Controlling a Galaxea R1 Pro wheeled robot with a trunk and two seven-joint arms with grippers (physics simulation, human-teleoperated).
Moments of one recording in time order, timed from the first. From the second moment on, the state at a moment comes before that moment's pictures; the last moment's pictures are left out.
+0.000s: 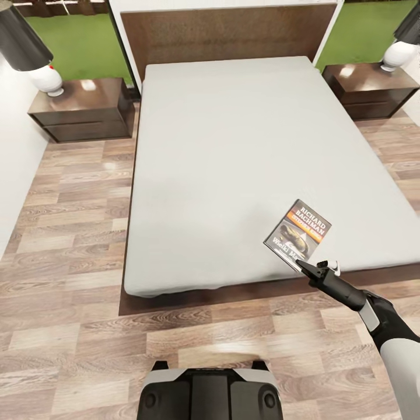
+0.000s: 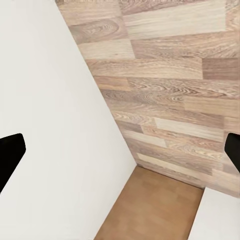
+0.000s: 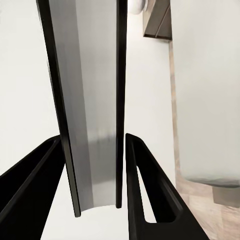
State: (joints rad) left arm -0.09 0.35 0.00 -0.05 0.08 -0.17 0.26; right arm -0.79 -0.31 -0.35 -0.53 -0.32 0.60 1.57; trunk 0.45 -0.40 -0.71
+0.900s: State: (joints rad) left arm -0.09 0.35 0.00 -0.05 0.08 -0.17 0.26; right arm -0.79 -0.31 -0.35 -0.53 -0.31 0.60 1.57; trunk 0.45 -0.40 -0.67
